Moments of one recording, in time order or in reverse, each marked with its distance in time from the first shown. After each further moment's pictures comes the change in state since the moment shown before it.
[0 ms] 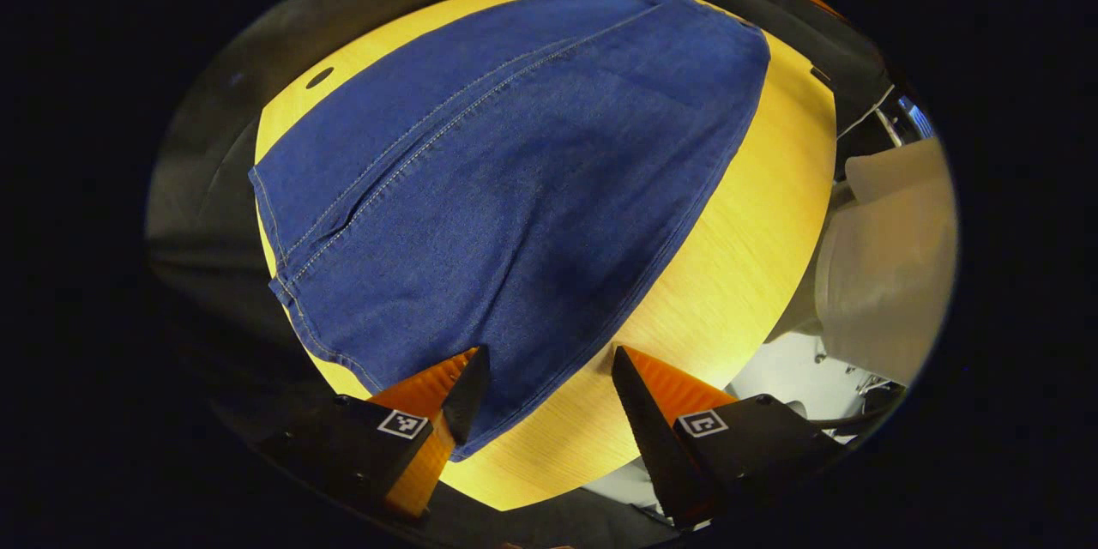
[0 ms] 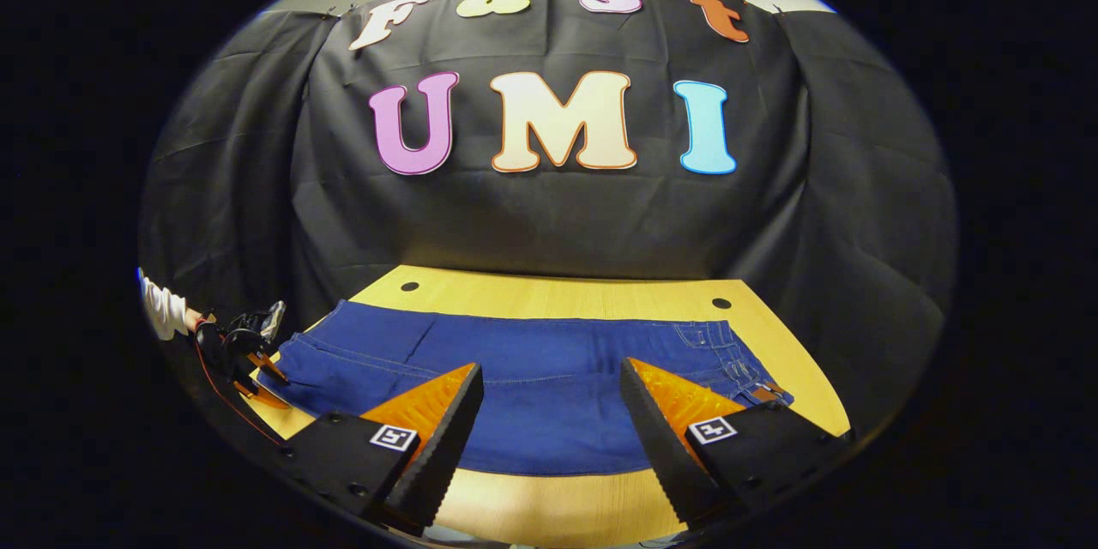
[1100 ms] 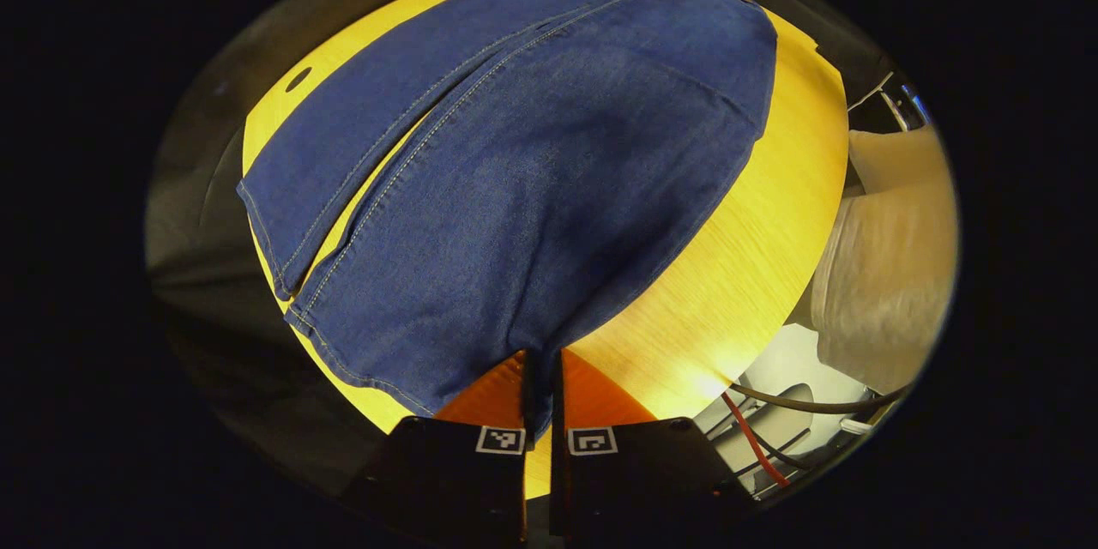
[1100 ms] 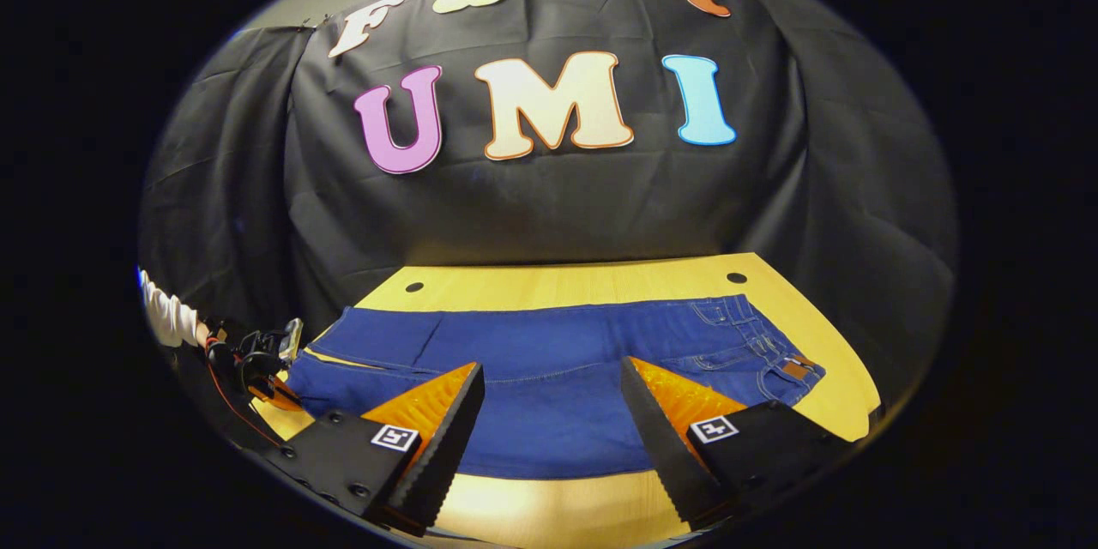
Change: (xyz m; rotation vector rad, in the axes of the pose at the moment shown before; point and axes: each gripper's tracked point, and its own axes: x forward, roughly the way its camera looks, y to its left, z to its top) left arm 0.003 0.014 0.006 0.009 0.122 0.023; right arm 0.025 -0.002 -0.025 0.069 0.040 0.029
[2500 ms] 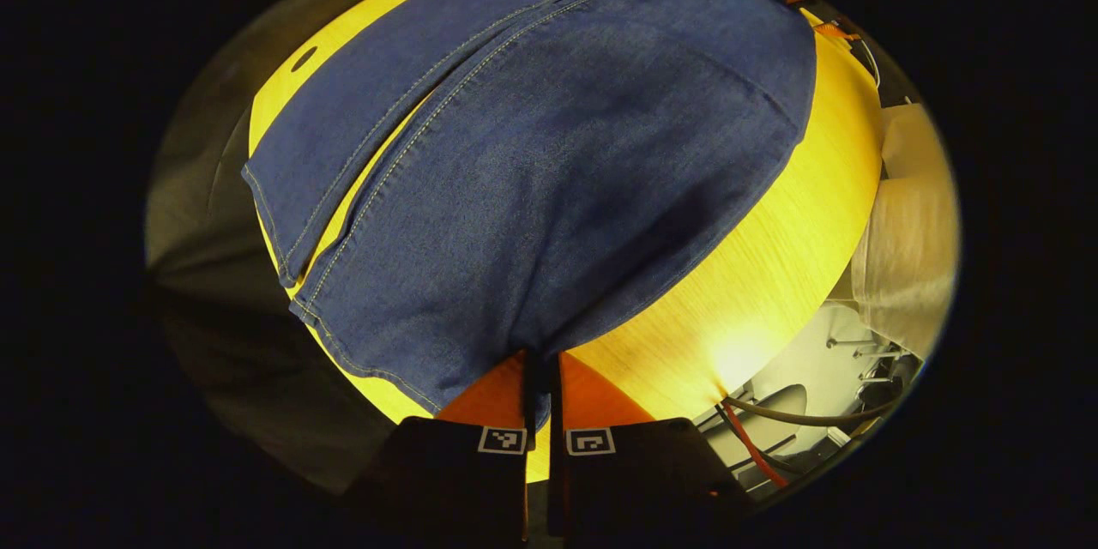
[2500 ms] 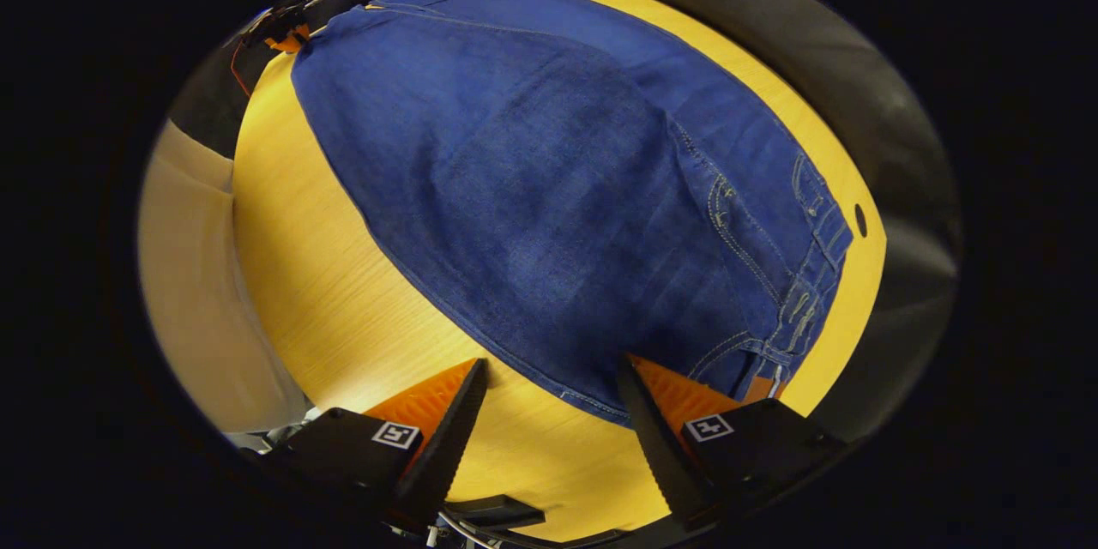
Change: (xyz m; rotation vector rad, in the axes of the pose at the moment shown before) left arm 0.005 0.004 -0.001 -0.042 0.126 0.057; right arm 0.064 -0.226 -0.195 -0.752 0.930 0.394
